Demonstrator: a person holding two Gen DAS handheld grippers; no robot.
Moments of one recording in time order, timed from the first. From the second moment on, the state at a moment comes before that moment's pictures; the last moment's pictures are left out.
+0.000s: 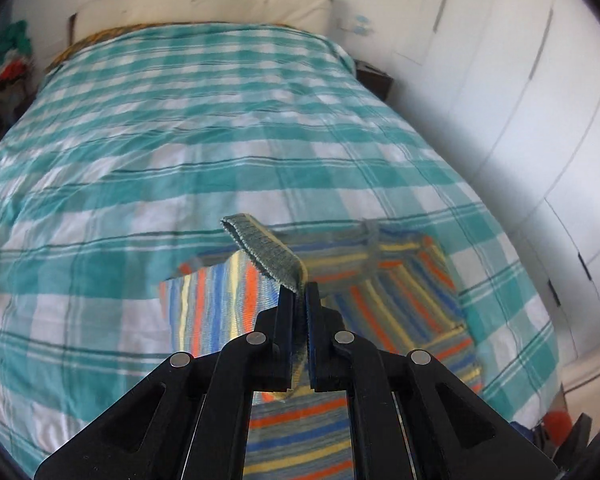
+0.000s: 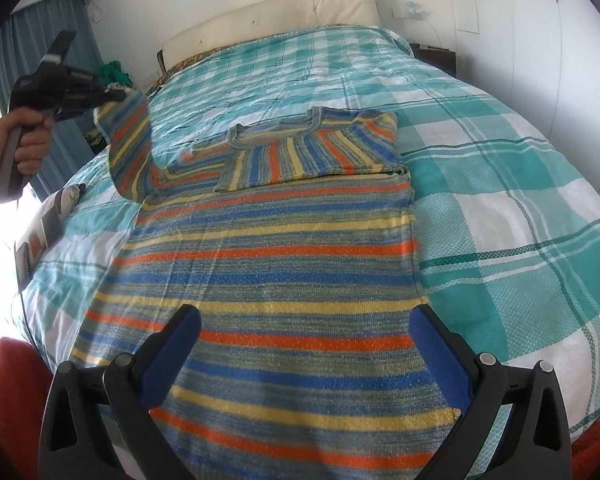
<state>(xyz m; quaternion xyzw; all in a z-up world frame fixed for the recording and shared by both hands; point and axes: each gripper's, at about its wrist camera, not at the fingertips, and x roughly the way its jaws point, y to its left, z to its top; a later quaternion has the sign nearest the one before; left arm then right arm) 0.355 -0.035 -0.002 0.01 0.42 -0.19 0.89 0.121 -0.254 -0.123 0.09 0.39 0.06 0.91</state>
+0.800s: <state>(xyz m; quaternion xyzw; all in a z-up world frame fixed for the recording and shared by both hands) 0.355 0.034 -0.167 0.02 0.49 -0.03 0.87 0.352 -0.267 -0.108 0.25 0.47 0.20 0.82</state>
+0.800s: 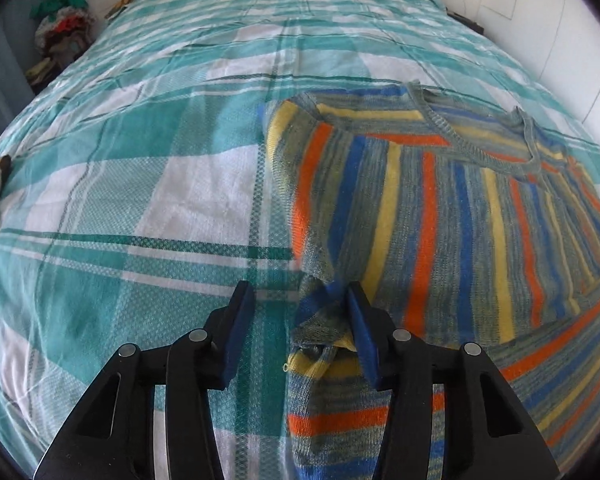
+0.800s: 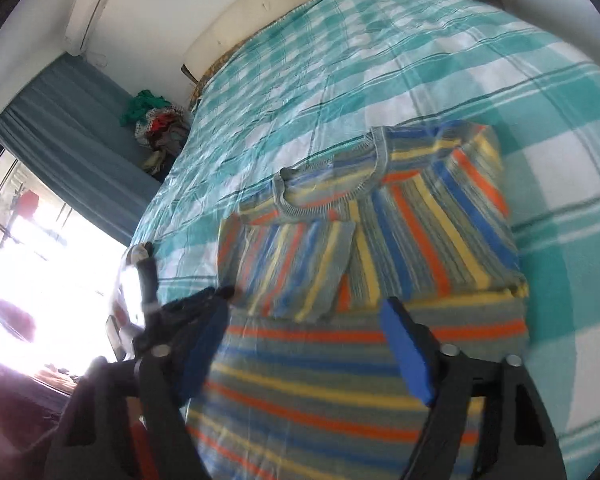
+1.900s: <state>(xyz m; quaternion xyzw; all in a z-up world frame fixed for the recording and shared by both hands) 0.259 0.019 -0.144 0.05 0.48 -0.06 0.87 0.333 -0.217 -0.153 0.07 0.53 0.18 0.82</state>
